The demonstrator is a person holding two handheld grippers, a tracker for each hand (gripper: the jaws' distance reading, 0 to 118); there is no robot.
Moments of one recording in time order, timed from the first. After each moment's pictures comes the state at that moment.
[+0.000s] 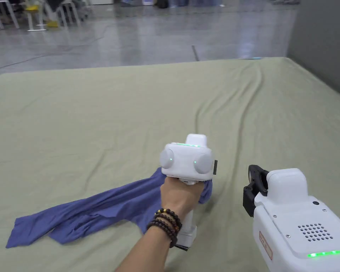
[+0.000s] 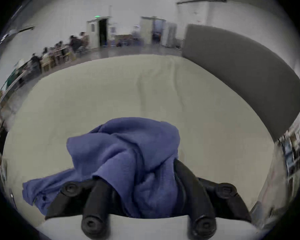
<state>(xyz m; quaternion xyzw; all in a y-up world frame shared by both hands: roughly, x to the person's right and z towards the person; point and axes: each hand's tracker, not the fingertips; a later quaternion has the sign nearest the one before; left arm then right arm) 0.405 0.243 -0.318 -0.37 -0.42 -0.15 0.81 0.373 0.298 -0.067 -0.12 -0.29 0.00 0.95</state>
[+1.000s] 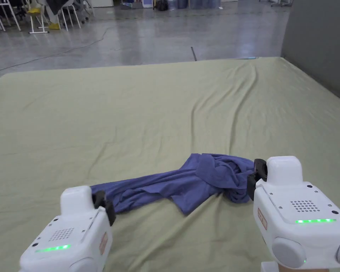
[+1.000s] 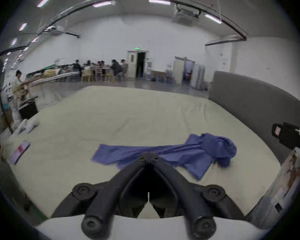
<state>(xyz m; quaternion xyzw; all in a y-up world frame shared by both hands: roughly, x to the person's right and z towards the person) 0.068 0.261 -0.220 -0.22 -0.24 0.01 0.94 0.367 0.294 -0.044 -0.14 -0.31 -0.02 0.94</state>
